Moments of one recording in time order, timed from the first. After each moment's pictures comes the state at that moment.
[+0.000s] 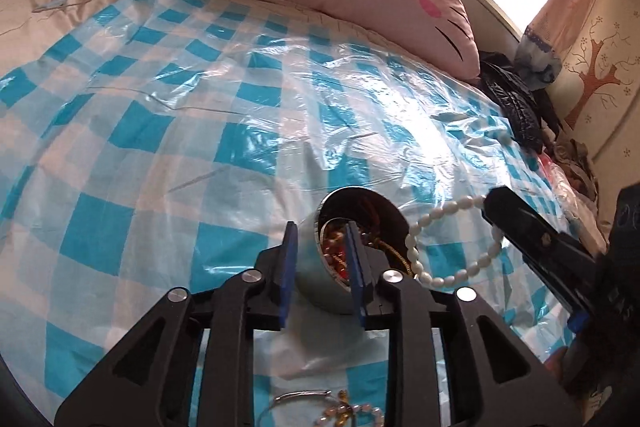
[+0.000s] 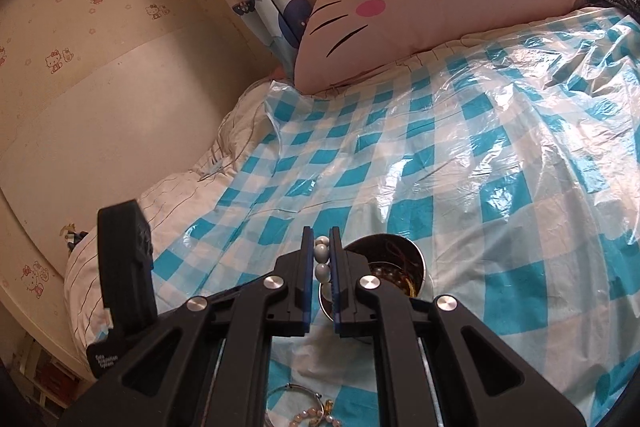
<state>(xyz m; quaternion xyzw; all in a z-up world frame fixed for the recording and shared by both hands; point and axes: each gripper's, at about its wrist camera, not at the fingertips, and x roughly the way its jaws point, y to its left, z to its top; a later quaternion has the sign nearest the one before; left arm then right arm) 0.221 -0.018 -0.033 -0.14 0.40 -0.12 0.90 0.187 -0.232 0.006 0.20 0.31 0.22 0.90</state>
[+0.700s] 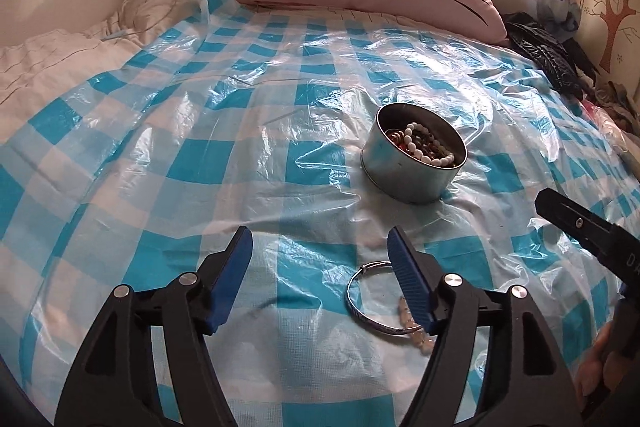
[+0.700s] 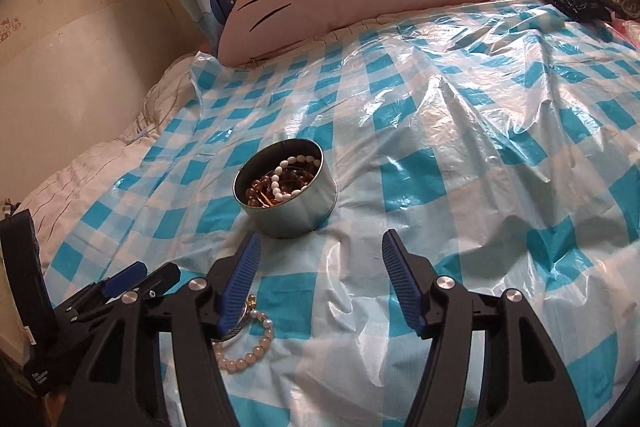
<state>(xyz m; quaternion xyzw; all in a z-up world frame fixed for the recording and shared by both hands) 0.122 -0.007 -0.046 -0.02 0.39 -0.04 0.92 0.090 -0.245 -0.032 0.15 0.35 0.07 0.92</state>
